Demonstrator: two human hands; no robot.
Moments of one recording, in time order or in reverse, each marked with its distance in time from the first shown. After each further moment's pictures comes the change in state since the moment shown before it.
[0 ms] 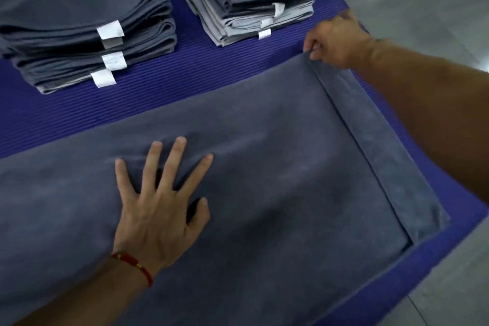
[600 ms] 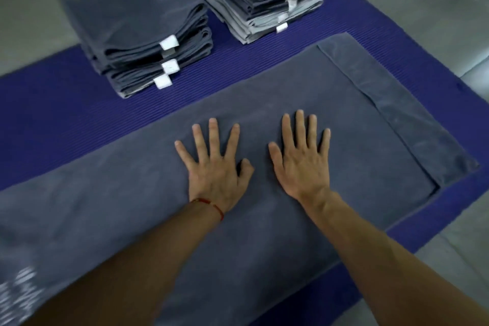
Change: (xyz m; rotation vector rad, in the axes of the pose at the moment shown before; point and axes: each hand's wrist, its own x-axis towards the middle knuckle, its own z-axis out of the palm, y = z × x) left_hand 0.001 0.003 0.005 -0.041 -0.096 -0.168; right_hand -0.224 -0.234 0.104 0.326 0.091 0.304
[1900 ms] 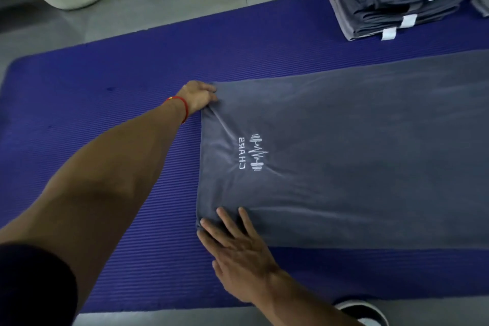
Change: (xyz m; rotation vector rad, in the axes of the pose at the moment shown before) left_hand -0.138 -0.464 -0.041 -0.860 -0.074 -0.658; right_hand -0.356 -0.360 0.049 0.092 -0.478 -1.194
